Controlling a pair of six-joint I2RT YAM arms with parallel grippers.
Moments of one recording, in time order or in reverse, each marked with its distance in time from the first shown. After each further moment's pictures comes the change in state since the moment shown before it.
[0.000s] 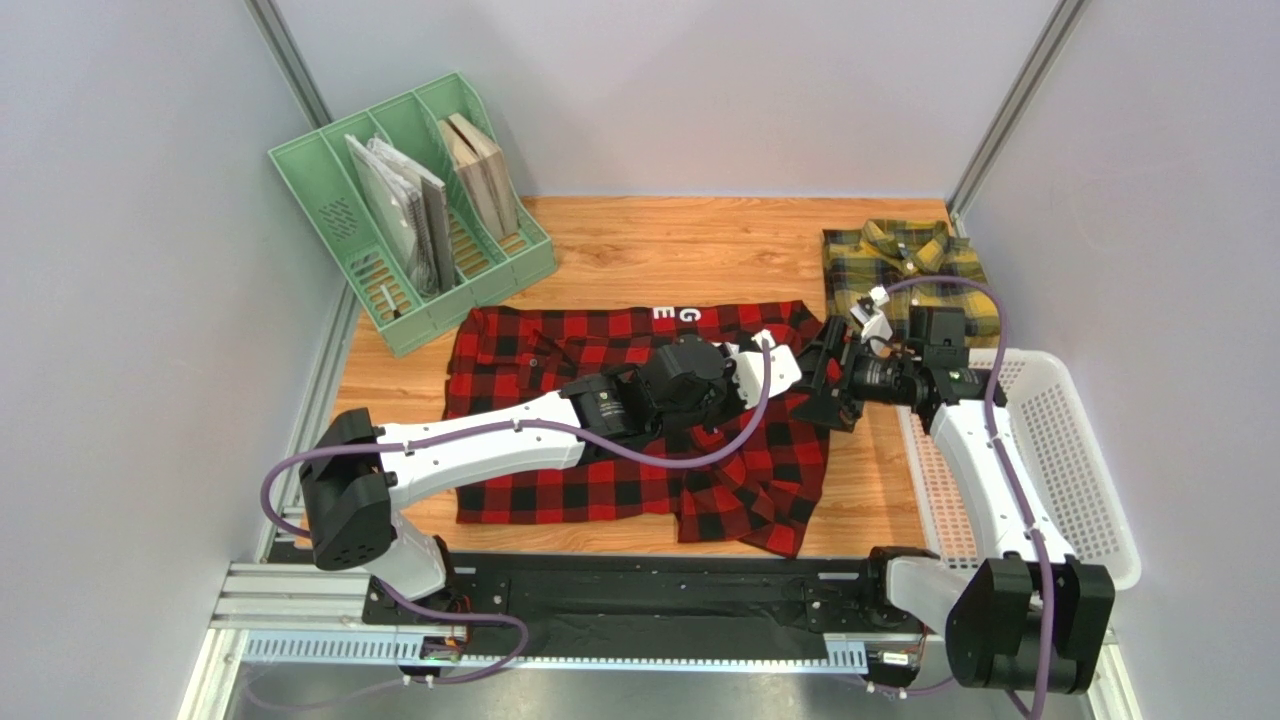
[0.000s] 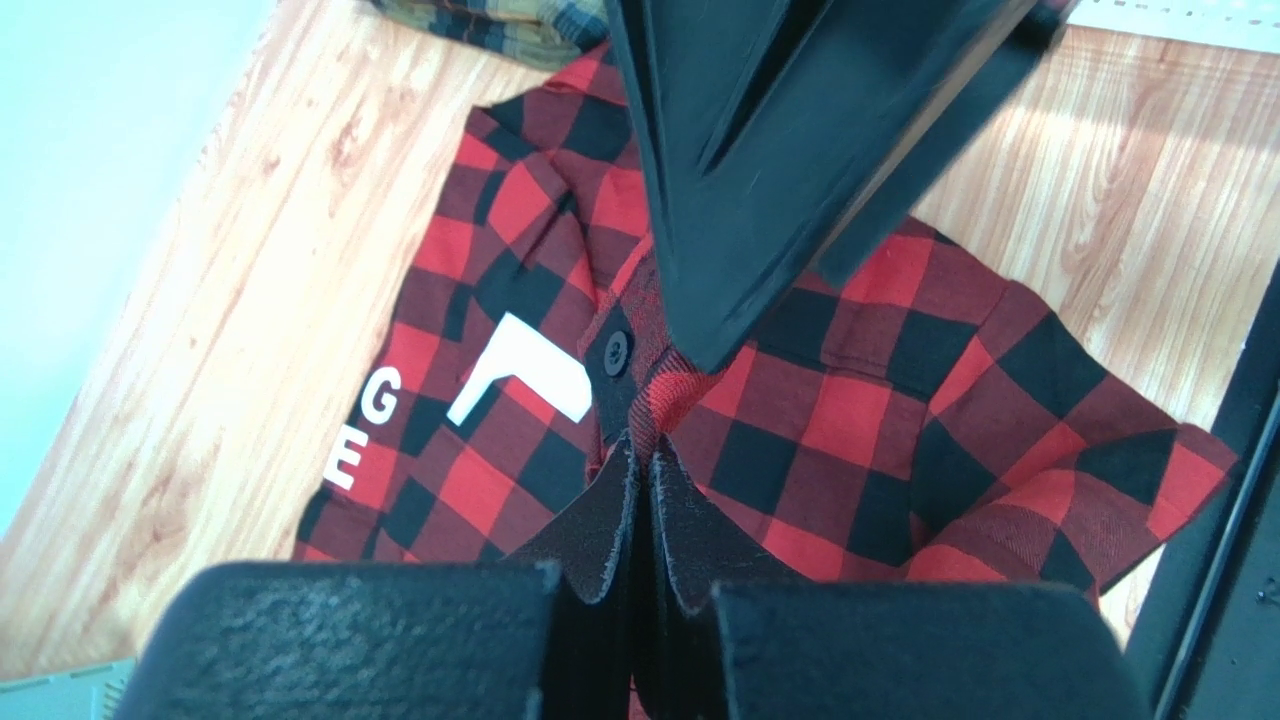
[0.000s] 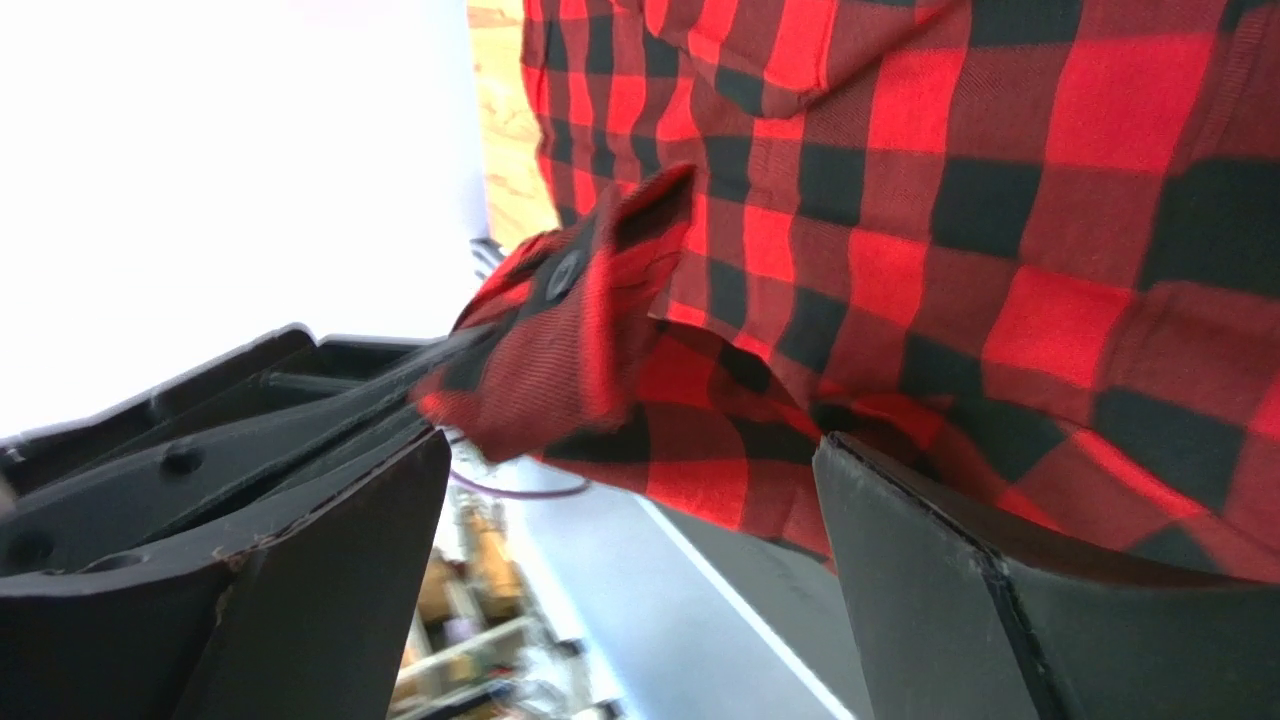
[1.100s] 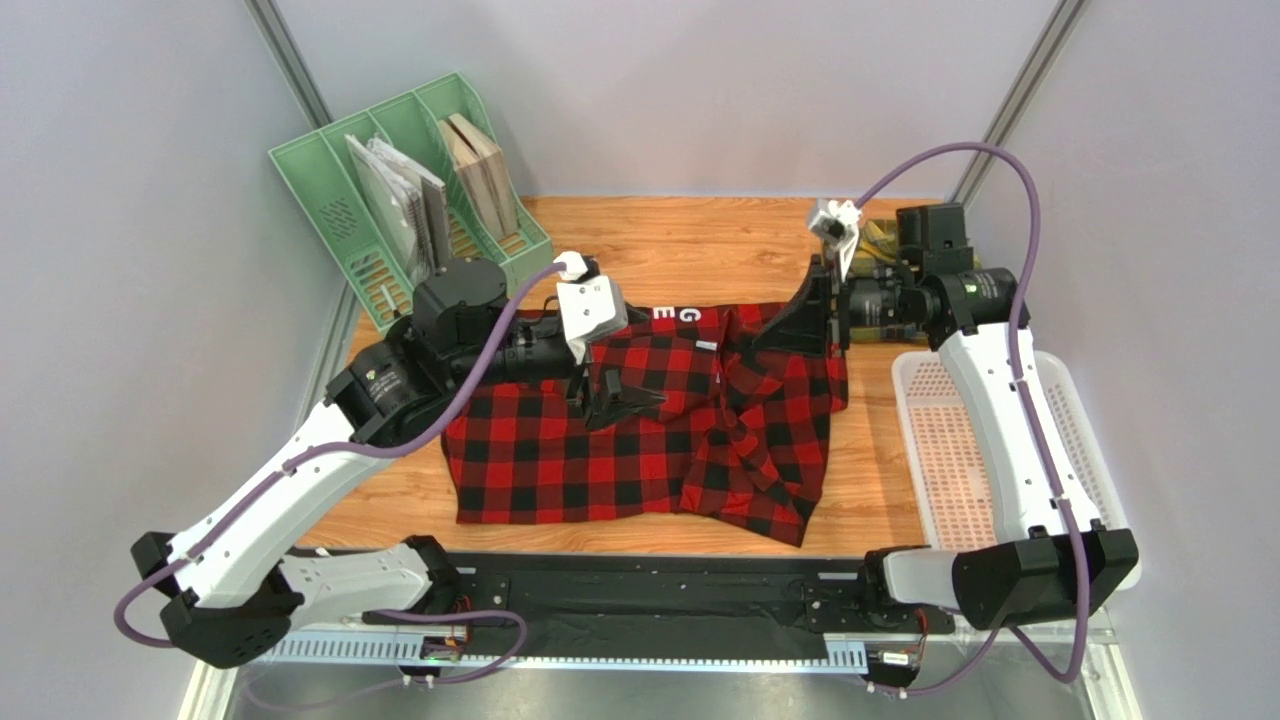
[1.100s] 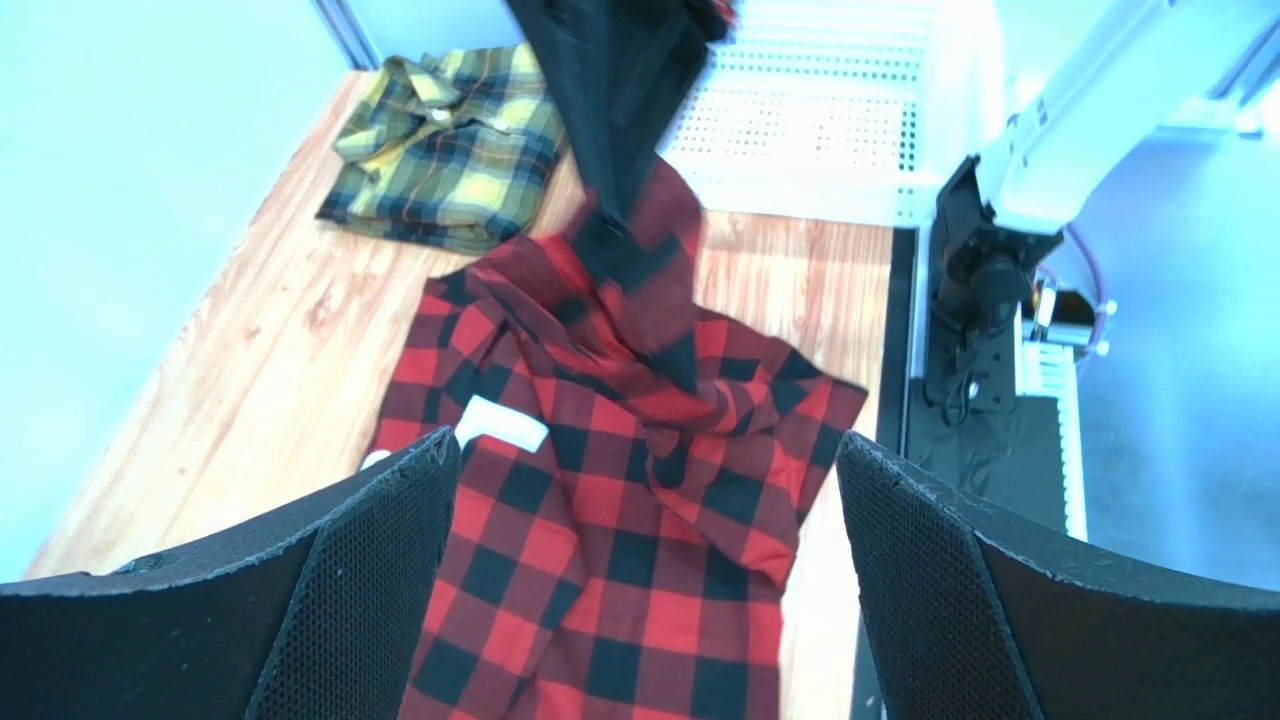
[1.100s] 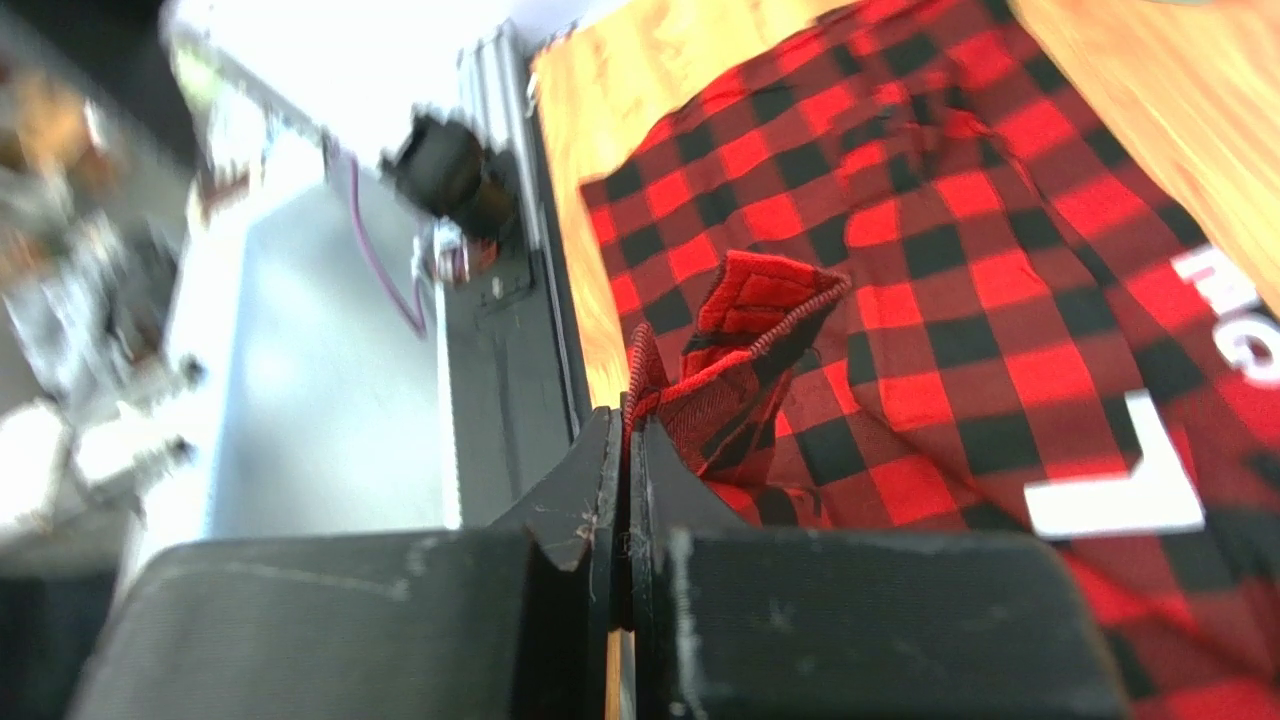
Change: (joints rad) left arm 0.311 -0.462 0.144 -0.402 0.634 -0.040; right arm 0.167 0.203 0.617 -0.341 -0.283 -0.902
